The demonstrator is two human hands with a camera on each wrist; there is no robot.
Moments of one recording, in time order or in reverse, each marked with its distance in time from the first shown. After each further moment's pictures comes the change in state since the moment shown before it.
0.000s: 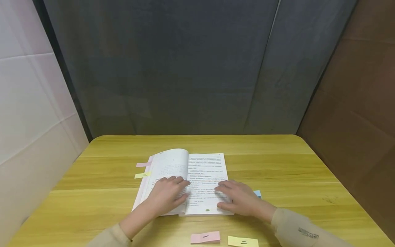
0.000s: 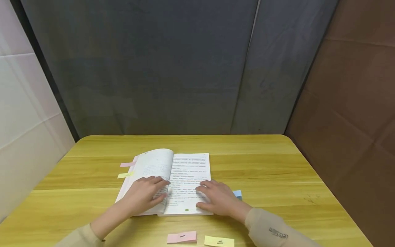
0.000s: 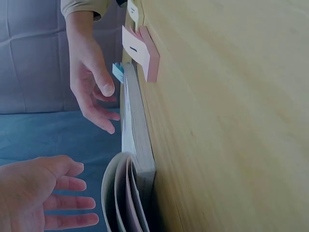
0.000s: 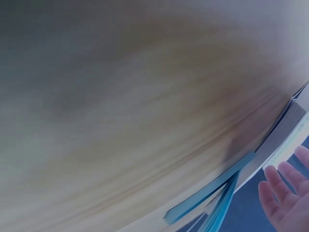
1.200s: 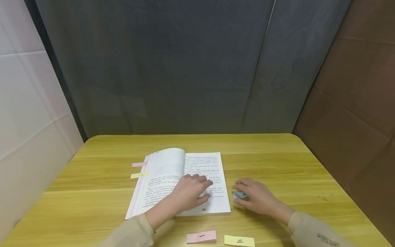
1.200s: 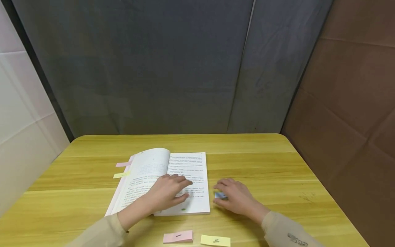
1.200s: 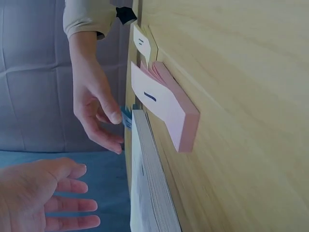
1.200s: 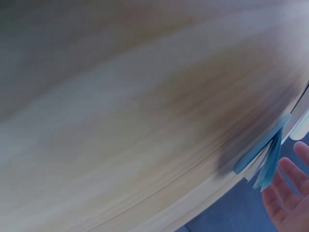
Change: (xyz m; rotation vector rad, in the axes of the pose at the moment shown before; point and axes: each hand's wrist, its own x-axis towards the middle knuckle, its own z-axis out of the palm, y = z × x) left_hand 0.051 0.042 0.013 0.005 -0.016 0.148; right_hand -0.041 0.034 -0.014 0.003 0.068 0.120
